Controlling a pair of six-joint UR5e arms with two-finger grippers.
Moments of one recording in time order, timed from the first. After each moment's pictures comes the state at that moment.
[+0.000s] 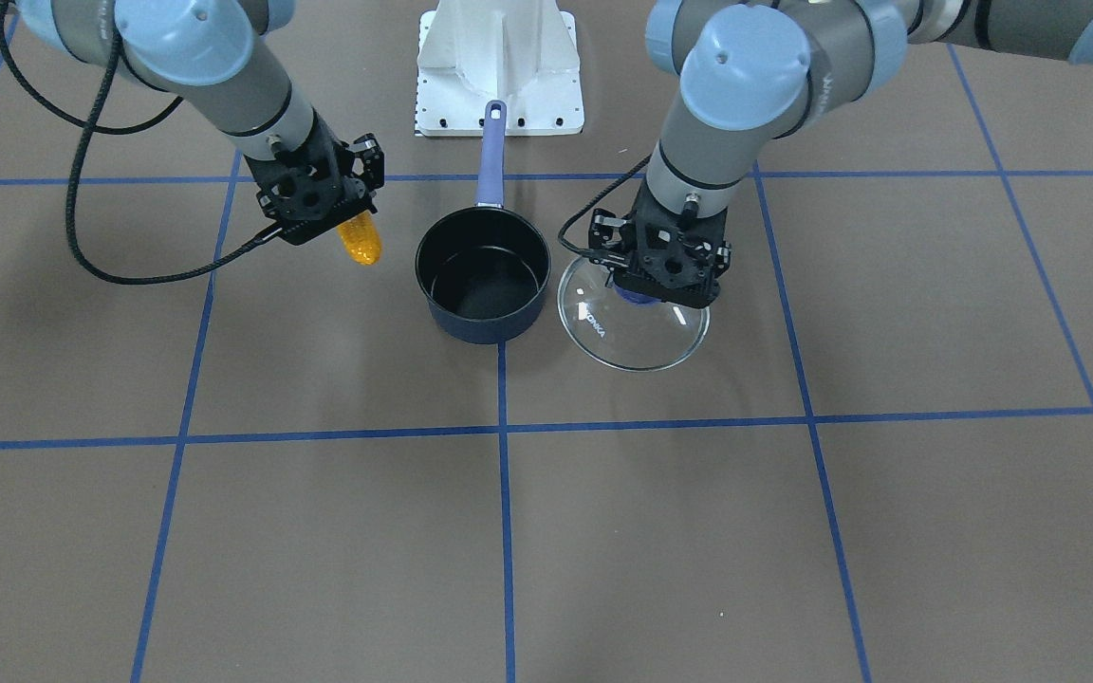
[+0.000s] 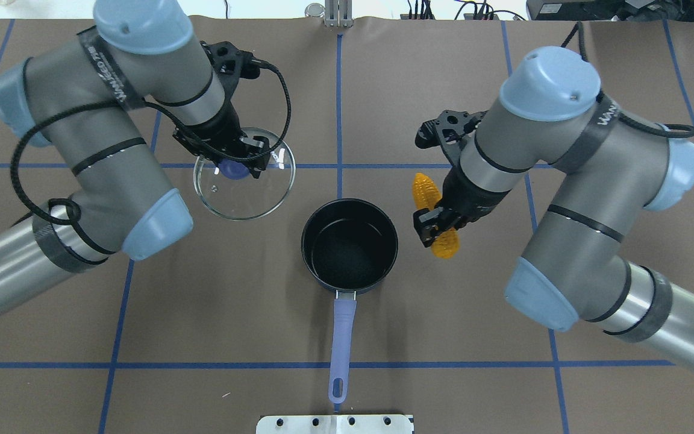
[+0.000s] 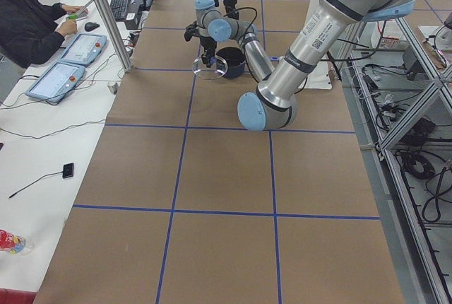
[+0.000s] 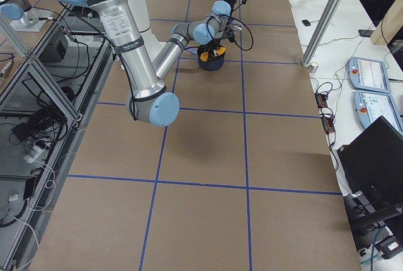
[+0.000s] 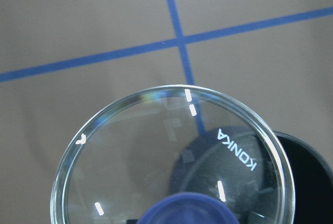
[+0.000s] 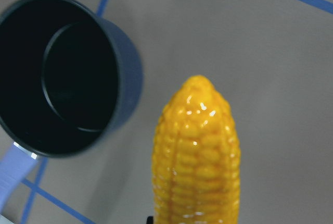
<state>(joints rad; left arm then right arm) -0.79 -2.25 -1.75 -1.43 -2.14 -0.72 0.66 -1.03 1.92 -1.72 2.23 0.69</state>
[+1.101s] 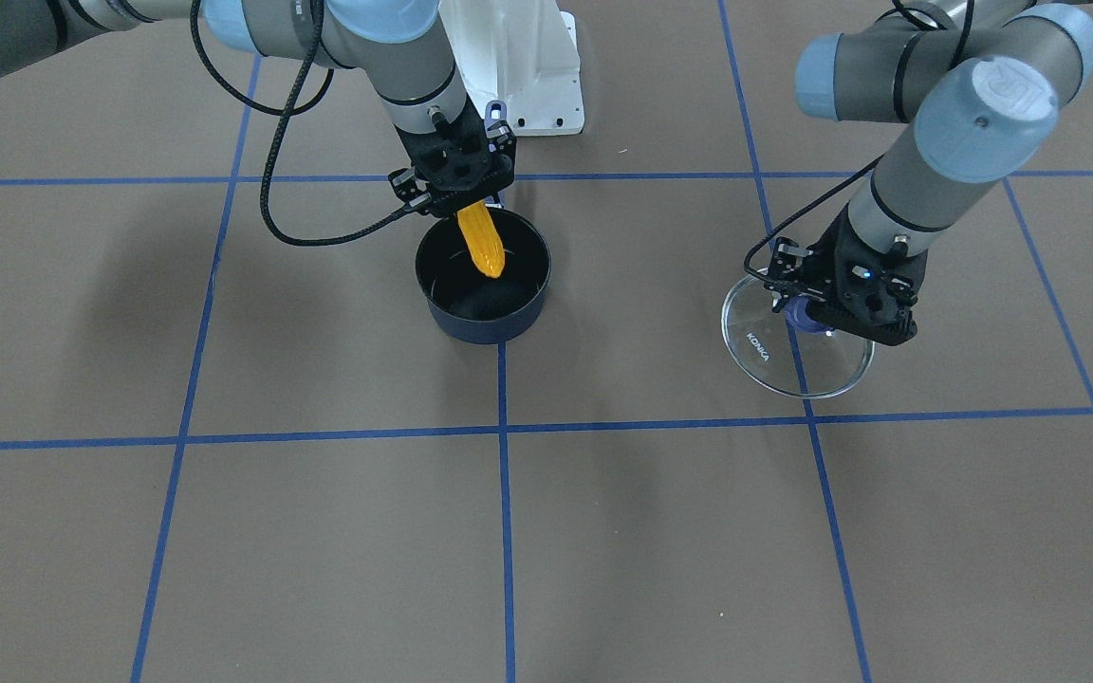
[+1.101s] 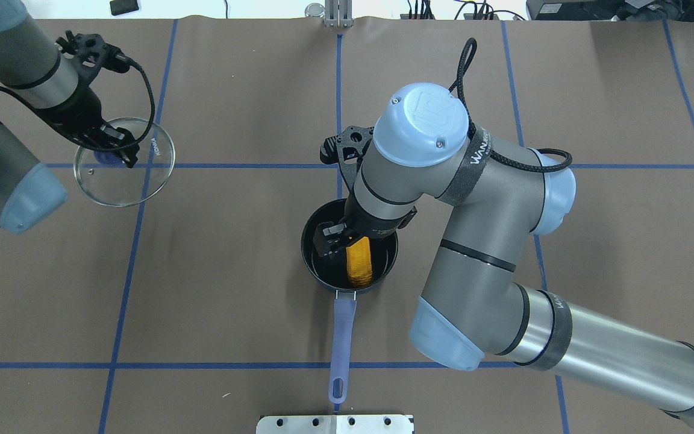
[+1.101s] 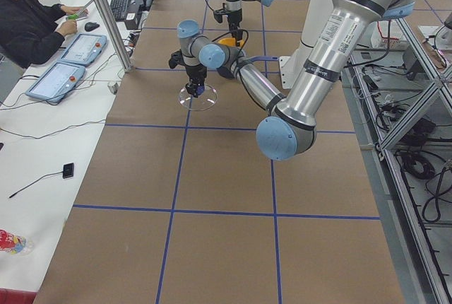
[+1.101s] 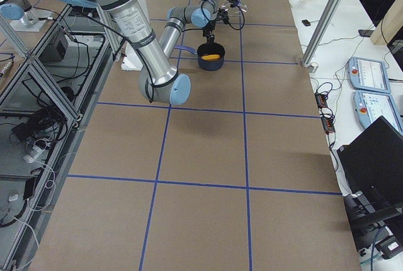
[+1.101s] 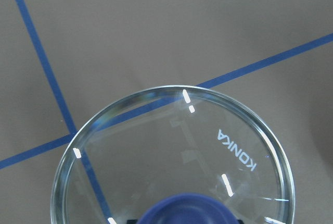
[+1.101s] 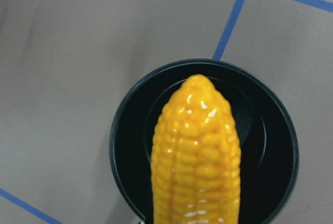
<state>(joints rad) -0.97 -1.96 -1.79 -1.48 -2.21 -0.37 0.53 -0.85 1.83 -1.68 2.06 0.85</state>
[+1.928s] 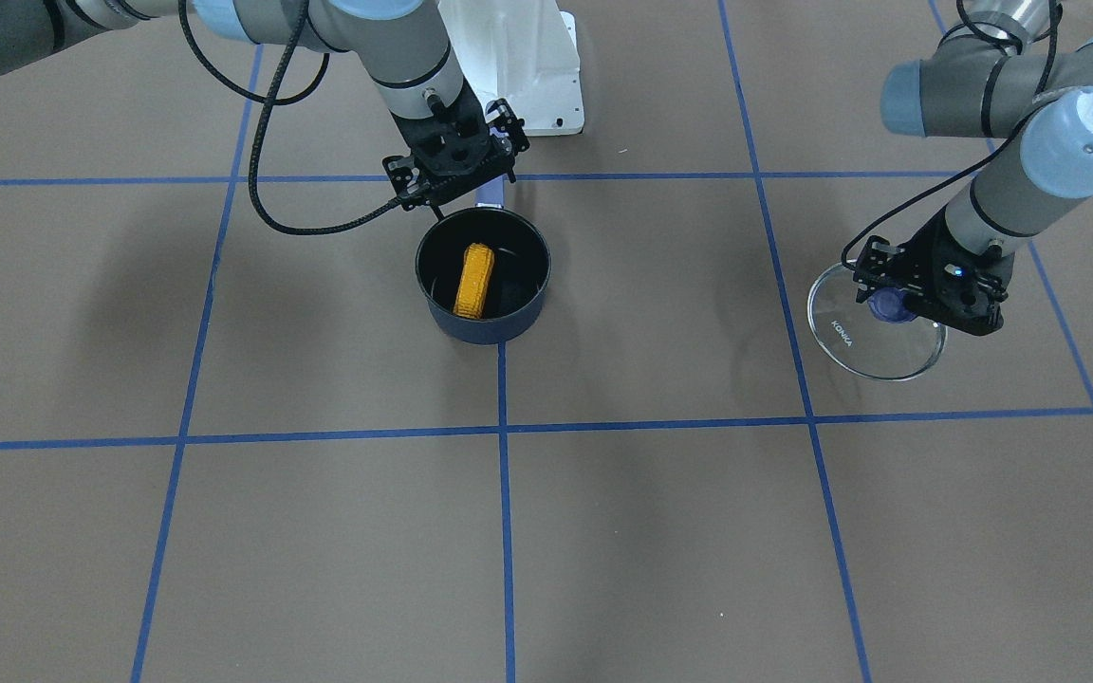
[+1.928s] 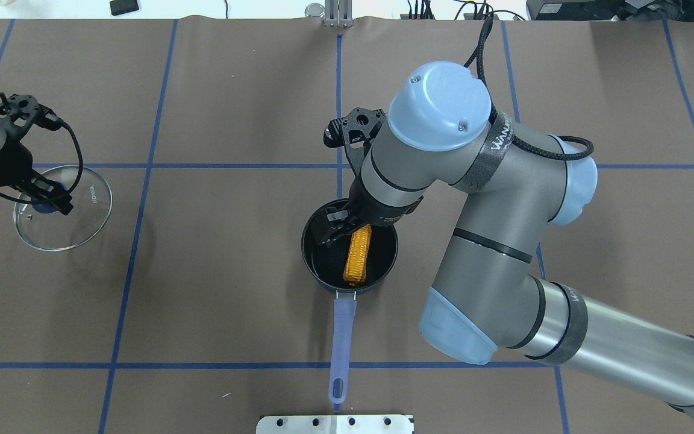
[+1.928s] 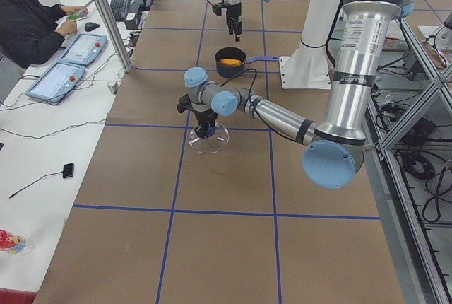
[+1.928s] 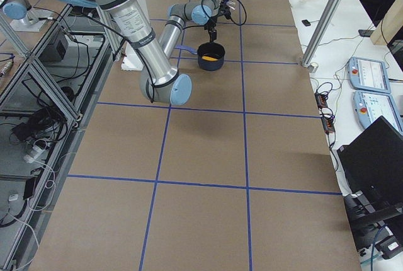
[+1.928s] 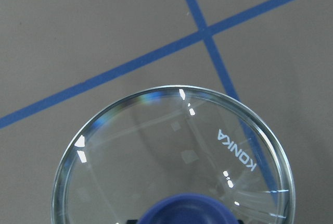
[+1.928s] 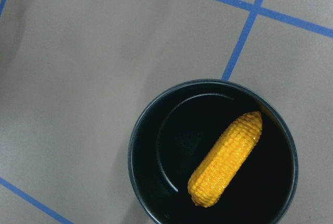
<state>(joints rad) -0.98 -1.70 -1.78 -1.65 -2.25 -0.28 0.56 -0.85 1.87 -1.68 2.06 0.84</state>
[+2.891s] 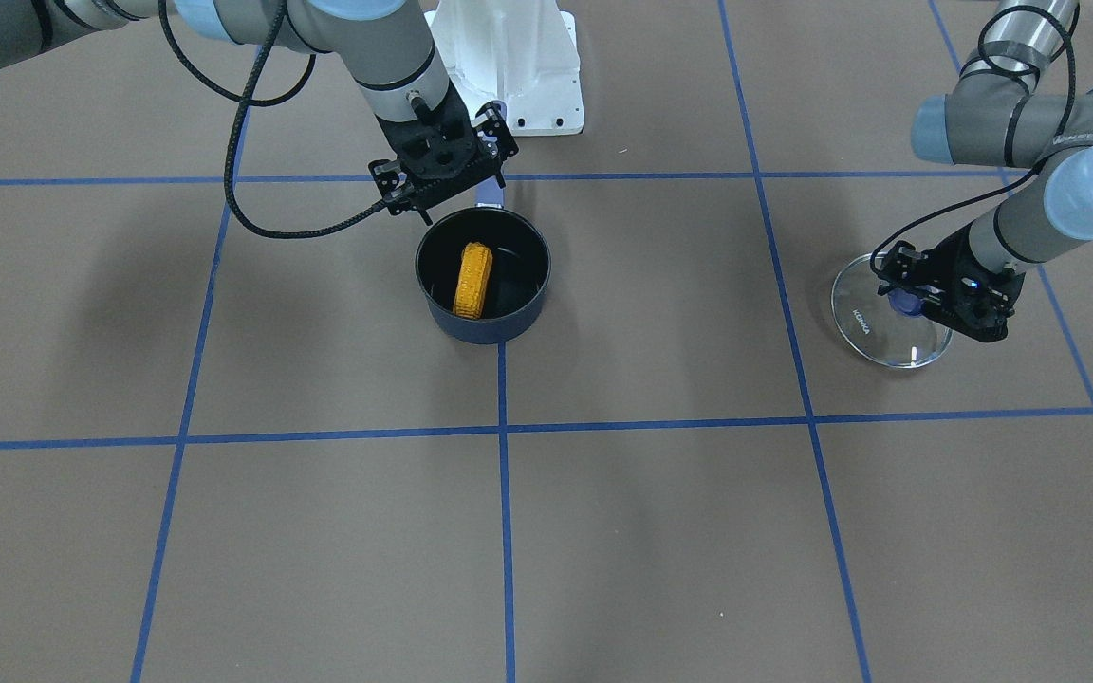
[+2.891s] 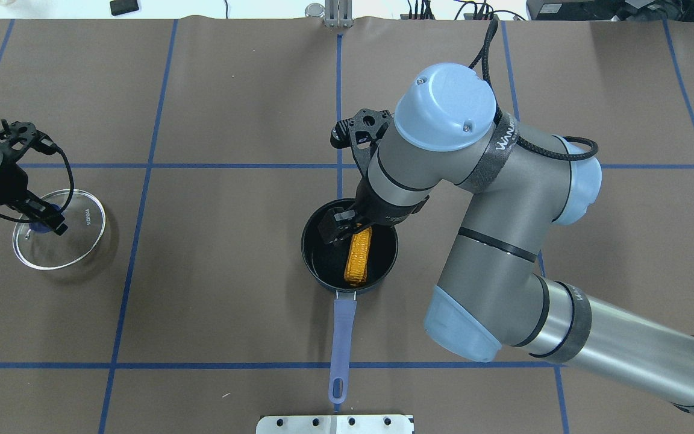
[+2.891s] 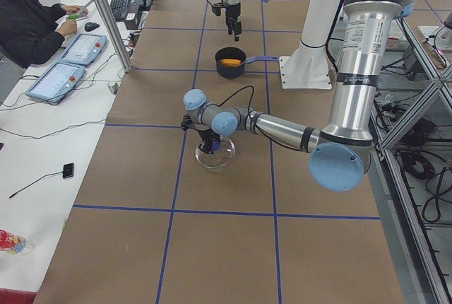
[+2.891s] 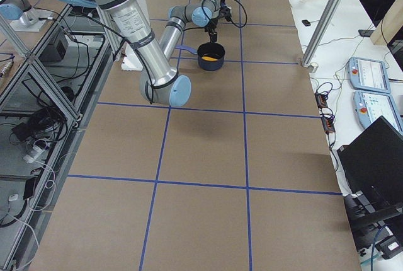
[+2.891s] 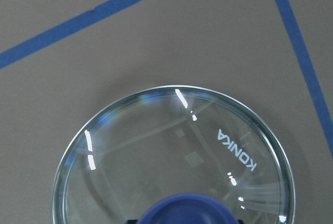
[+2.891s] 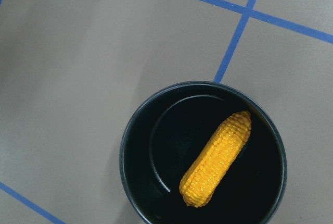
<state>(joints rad) -0.97 -1.68 -1.65 -1.77 -2.33 -0.23 0.56 -0.86 1.86 -1.68 2.06 0.83</state>
